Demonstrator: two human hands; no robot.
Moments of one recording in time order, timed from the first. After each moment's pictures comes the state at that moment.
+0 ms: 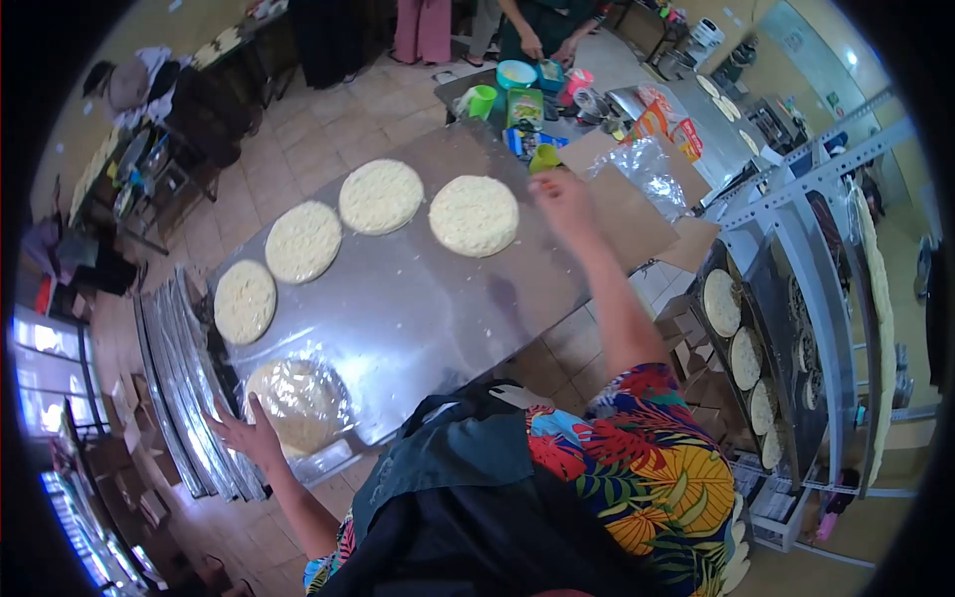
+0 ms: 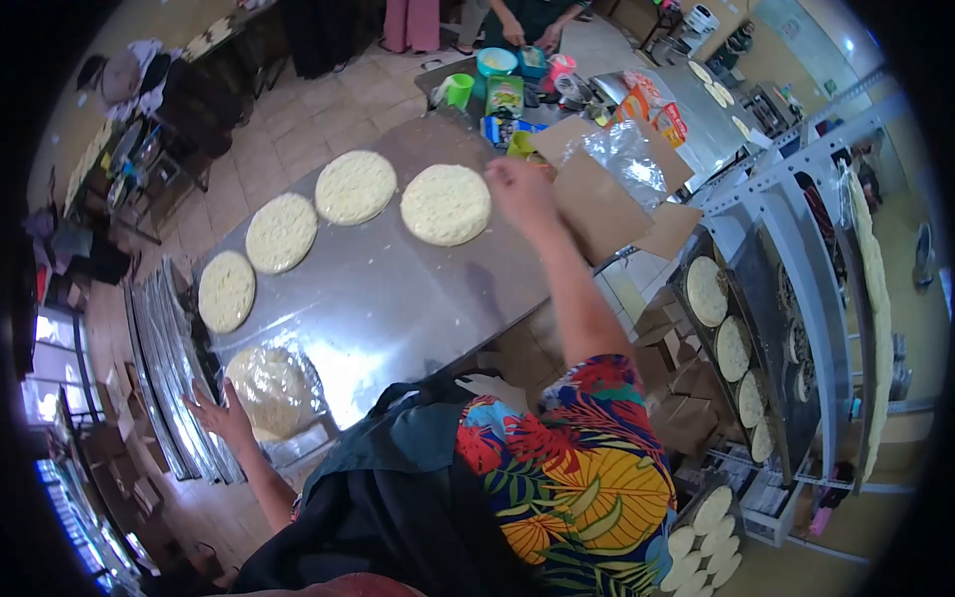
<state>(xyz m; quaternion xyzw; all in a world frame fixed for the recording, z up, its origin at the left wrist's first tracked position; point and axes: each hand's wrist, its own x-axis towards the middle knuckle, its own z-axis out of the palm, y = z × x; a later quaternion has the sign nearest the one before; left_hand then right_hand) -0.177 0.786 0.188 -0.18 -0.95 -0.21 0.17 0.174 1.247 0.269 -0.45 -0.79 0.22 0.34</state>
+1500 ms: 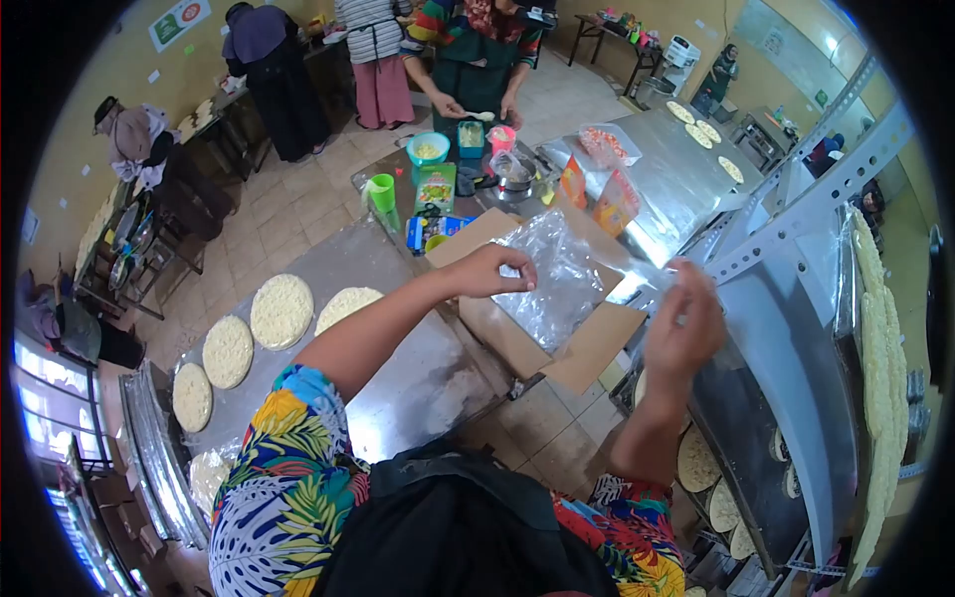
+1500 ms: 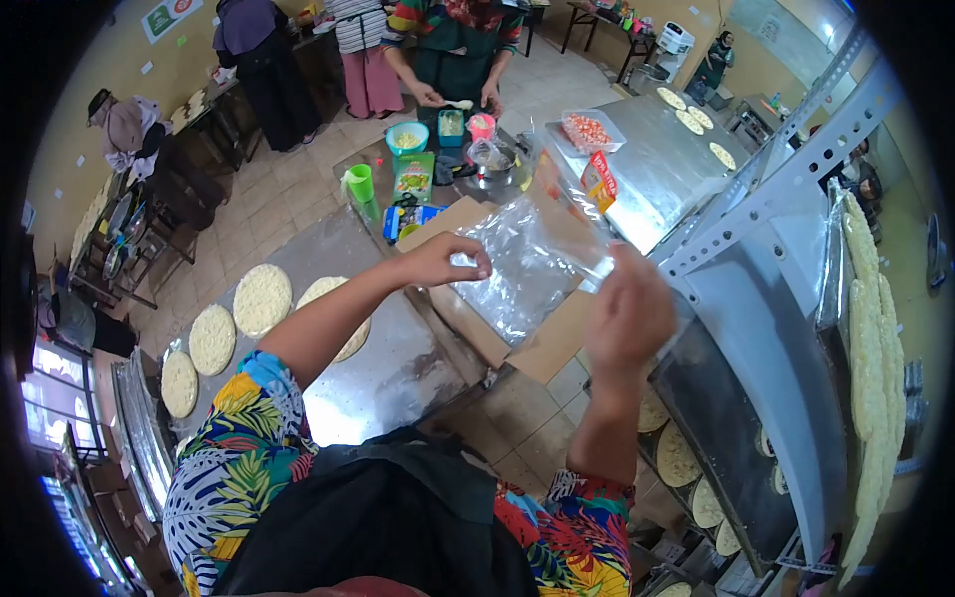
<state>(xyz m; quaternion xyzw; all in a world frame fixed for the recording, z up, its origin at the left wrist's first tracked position) 0.215 1.452 0.297 -0.80 -0.34 -0.25 -0.43 0.481 1.379 0.420 -0.35 -0.74 -0.24 0.52</state>
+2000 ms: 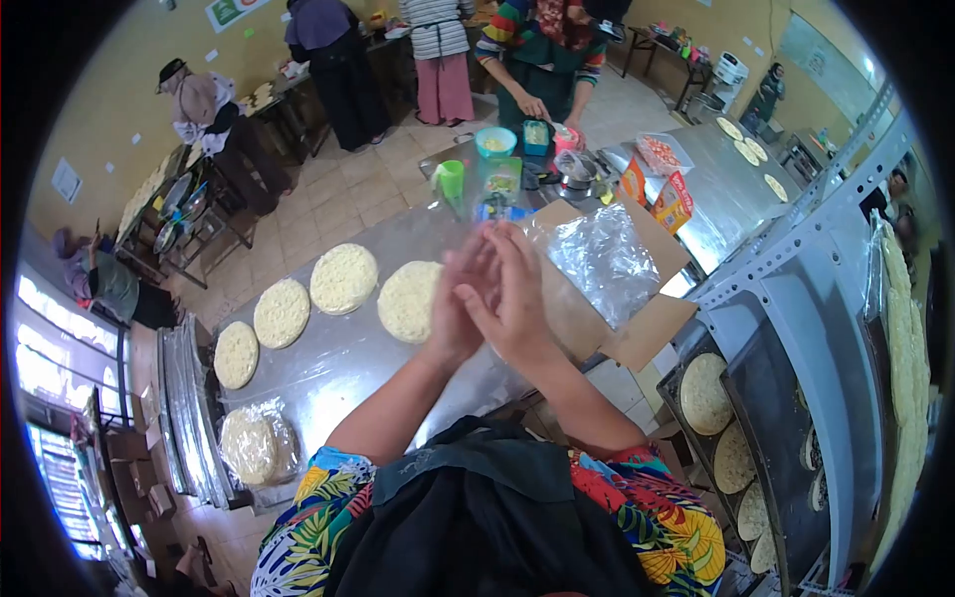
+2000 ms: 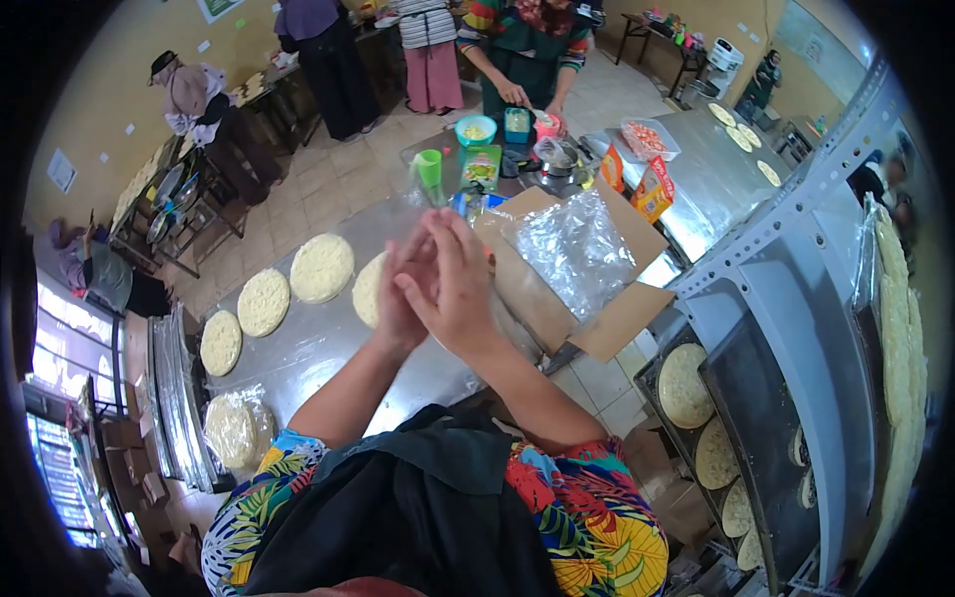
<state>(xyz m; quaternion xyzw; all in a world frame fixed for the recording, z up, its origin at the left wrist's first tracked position) 0.180 1.262 0.335 -0.27 -0.13 -0.75 -0.58 0.278 1.295 0.350 -0.21 -0.81 0.25 0.49</state>
